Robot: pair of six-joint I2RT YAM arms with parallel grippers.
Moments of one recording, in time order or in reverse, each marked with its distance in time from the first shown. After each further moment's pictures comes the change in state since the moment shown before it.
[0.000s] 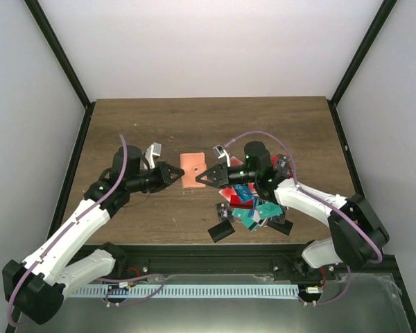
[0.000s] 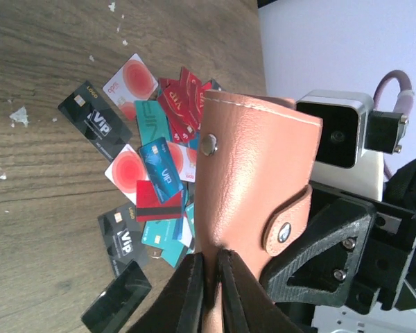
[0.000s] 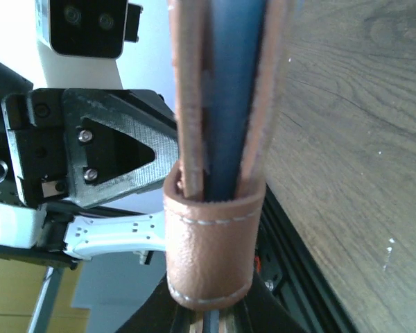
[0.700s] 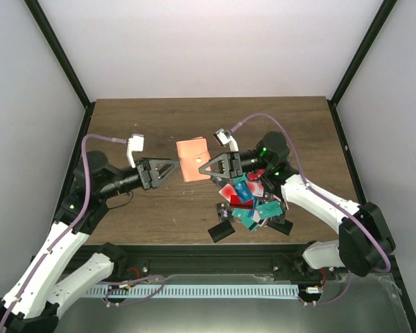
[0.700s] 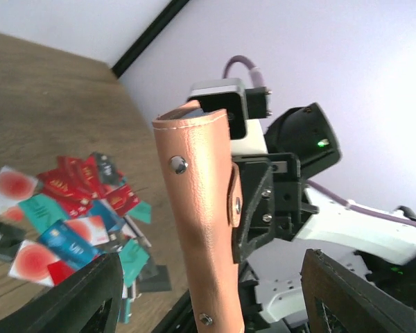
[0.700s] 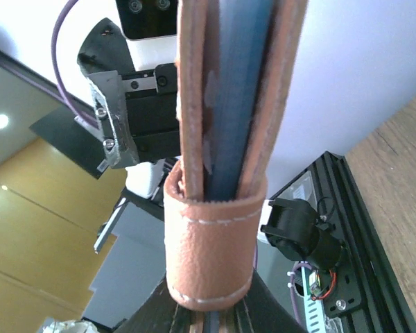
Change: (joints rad) left arm 0.016 -0.201 0.124 0.042 0.107 0.171; right arm -0.052 -0.062 0.097 0.279 -0.258 0.145
